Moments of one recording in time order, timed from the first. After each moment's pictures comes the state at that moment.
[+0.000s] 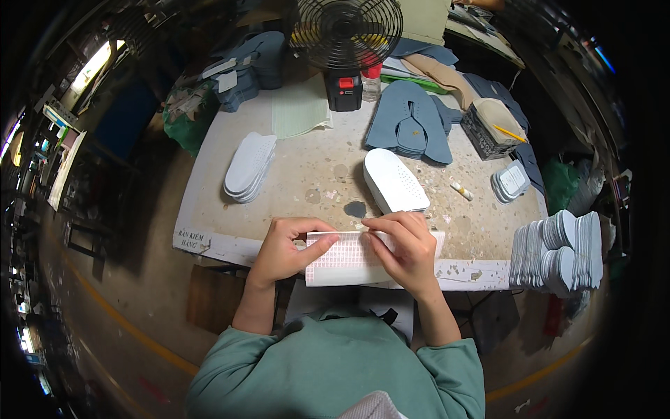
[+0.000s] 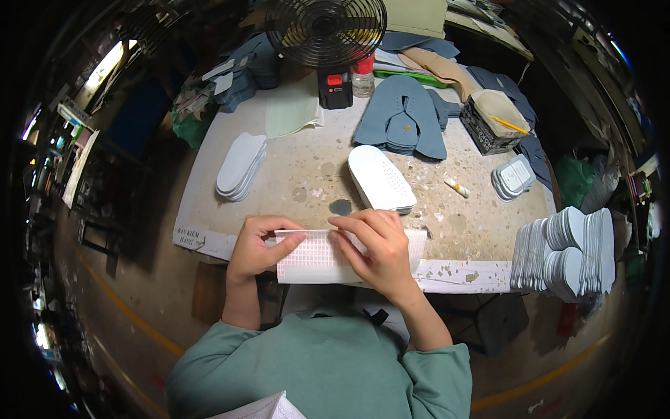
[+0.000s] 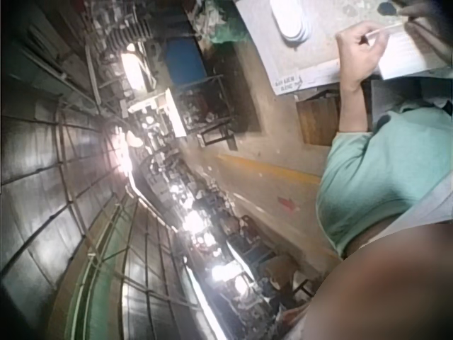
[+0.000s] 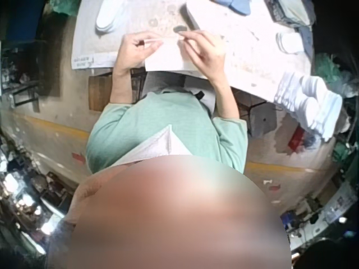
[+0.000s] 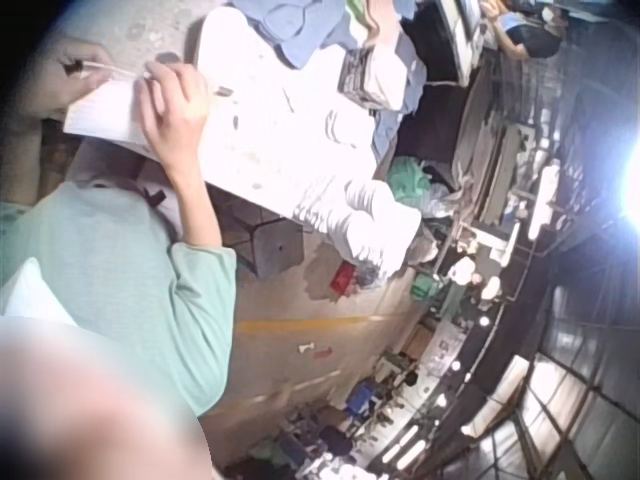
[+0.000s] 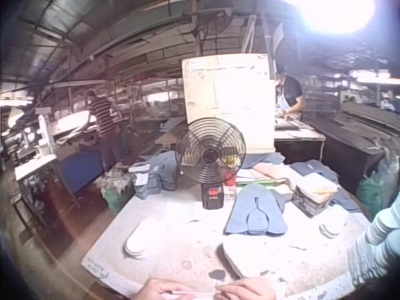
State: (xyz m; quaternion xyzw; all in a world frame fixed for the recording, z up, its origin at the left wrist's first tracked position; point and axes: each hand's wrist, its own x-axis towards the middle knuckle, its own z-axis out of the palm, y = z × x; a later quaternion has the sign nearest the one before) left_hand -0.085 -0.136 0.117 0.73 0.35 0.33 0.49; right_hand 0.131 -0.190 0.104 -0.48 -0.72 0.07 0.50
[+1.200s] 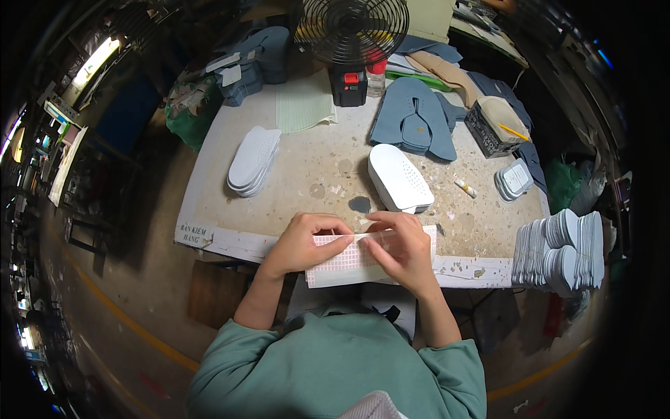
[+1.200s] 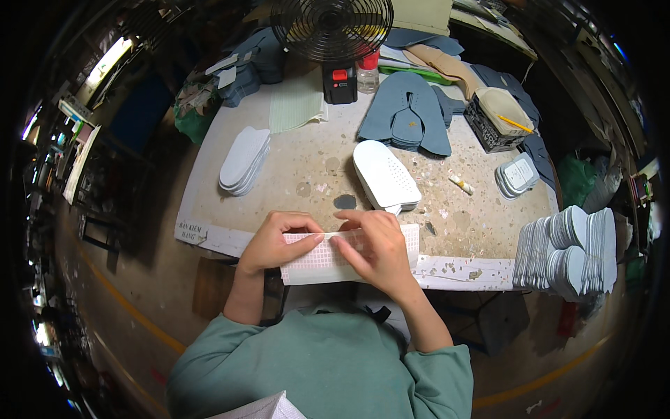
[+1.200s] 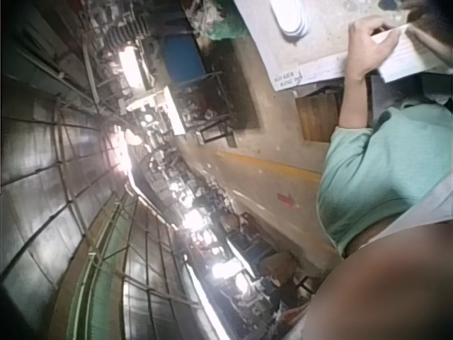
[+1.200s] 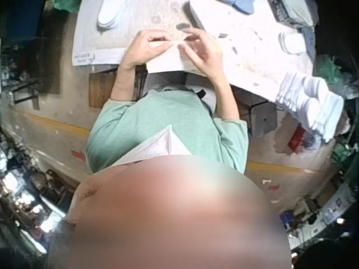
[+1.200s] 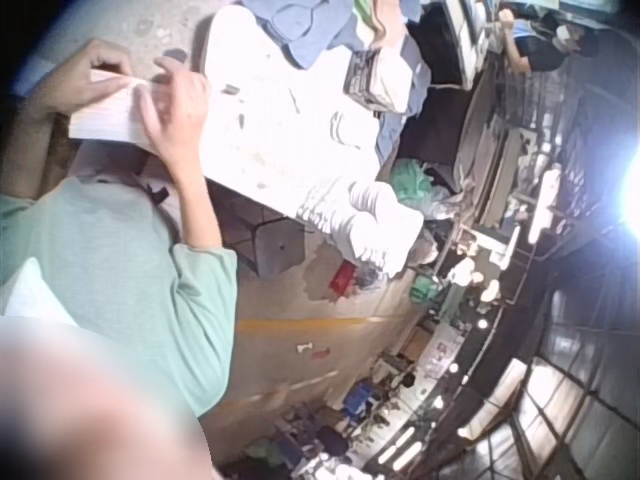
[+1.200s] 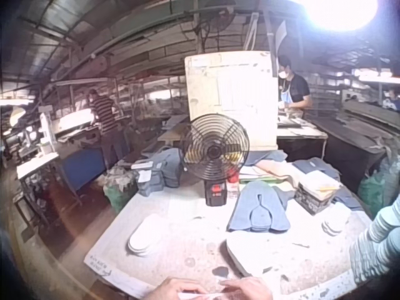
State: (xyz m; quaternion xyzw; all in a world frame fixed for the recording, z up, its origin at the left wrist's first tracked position) left_hand -0.076 -0.129 0.100 0.76 0.31 0.29 0.50; right_hand 0.127 -0.196 0.089 -0.50 -0.70 0.16 0.48
